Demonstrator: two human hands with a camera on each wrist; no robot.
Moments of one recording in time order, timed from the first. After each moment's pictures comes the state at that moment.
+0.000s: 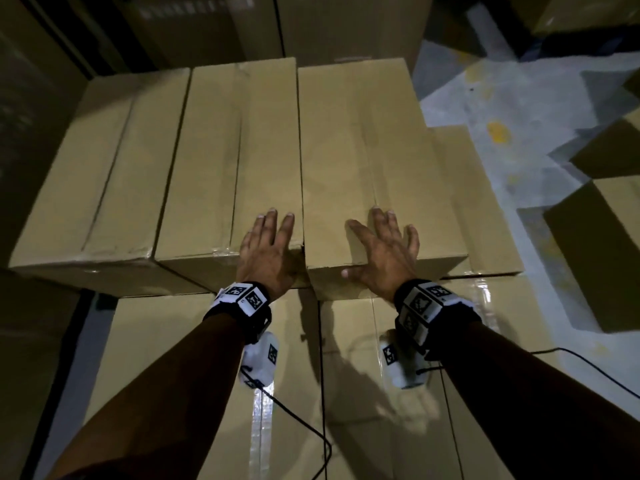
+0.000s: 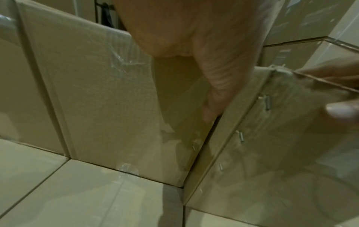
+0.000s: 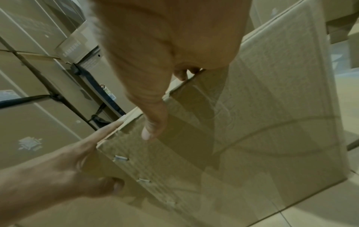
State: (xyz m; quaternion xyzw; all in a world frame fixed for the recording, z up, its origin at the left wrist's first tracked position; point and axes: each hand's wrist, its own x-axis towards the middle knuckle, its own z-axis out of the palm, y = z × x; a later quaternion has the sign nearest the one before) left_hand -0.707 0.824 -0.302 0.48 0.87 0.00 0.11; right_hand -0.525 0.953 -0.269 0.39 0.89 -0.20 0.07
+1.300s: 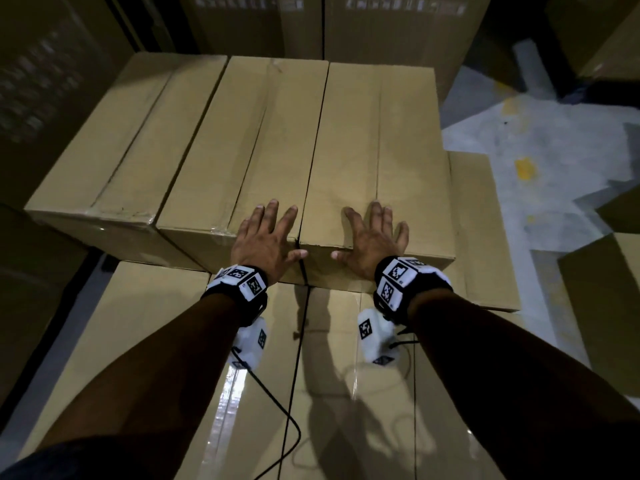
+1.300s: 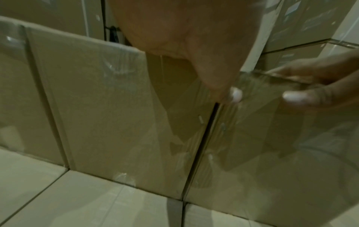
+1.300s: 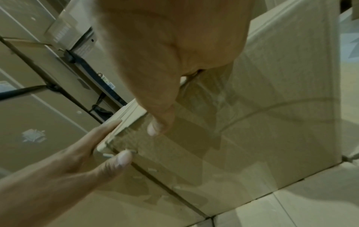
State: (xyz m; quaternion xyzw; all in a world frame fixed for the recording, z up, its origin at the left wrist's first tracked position) left_hand -0.690 0.835 -0.290 0.42 0.90 -0.06 0.12; right_hand -0.552 0.988 -0.273 0.36 0.90 -0.18 0.16
